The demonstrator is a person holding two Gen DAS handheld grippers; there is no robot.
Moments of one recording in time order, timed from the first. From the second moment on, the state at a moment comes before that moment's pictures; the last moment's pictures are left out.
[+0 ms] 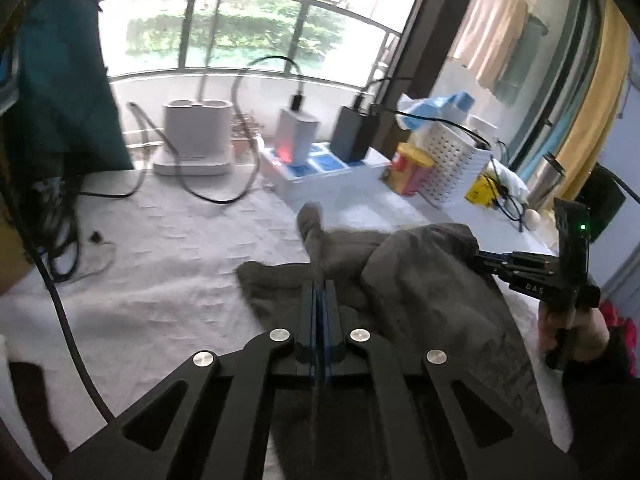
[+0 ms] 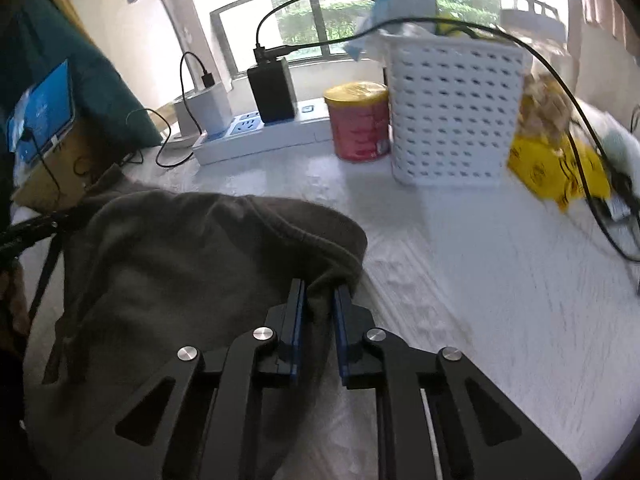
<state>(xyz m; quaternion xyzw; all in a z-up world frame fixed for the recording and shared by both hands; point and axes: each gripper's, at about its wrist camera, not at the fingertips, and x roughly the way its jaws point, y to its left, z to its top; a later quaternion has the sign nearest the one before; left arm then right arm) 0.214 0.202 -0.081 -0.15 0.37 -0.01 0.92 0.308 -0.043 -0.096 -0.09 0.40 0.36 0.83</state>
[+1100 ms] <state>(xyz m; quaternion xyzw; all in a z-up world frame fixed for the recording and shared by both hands) 0.092 0.113 -0.082 -0.17 0.40 -0.10 0.90 0.184 -0.106 -0.081 -0.10 0.39 0.31 0.86</state>
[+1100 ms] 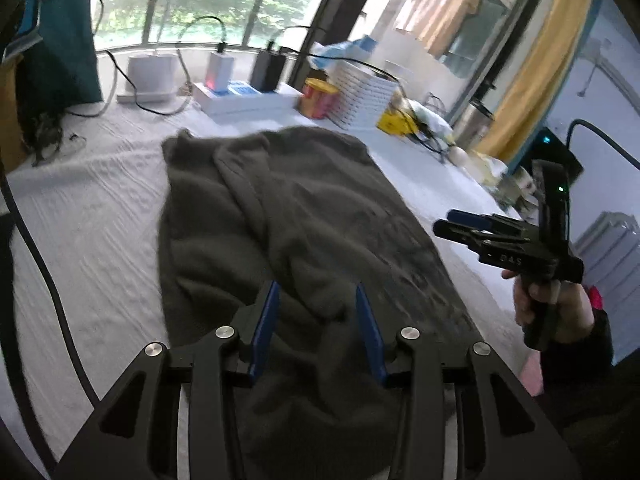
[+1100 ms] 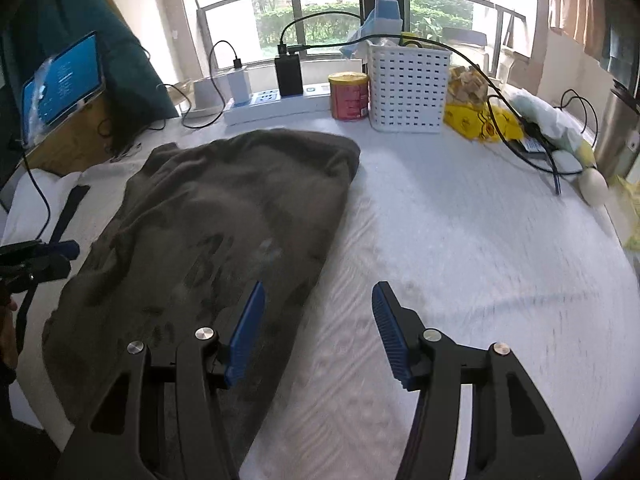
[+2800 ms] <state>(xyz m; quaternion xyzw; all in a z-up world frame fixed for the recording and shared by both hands) 0.006 0.094 -0.087 -0.18 0.40 -0.11 0.89 0.026 -0.137 -0.115 -0.13 0.38 0.35 0.85</state>
